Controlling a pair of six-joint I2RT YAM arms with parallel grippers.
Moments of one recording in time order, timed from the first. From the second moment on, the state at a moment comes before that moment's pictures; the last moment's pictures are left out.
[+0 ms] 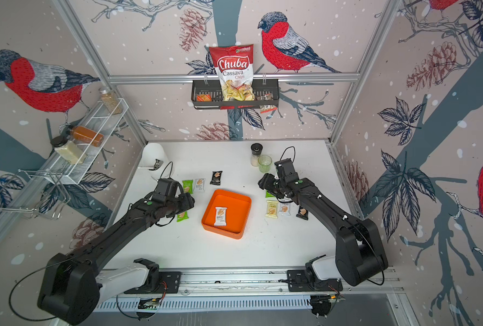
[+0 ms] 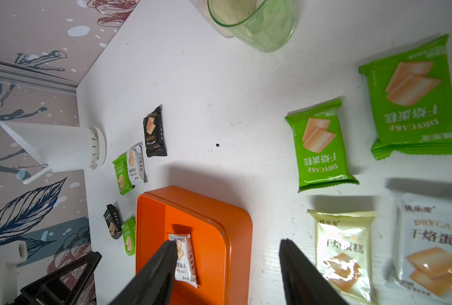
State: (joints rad) left arm -0.37 1.15 0.72 -0.54 0.02 -0.71; right arm 0.43 1.40 0.96 -0.41 -0.23 0.76
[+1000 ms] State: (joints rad) left arm -0.79 1.71 1.08 -0.62 -0.16 -0.66; right arm 0.27 1.21 0.85 -0.48 -0.28 0.68
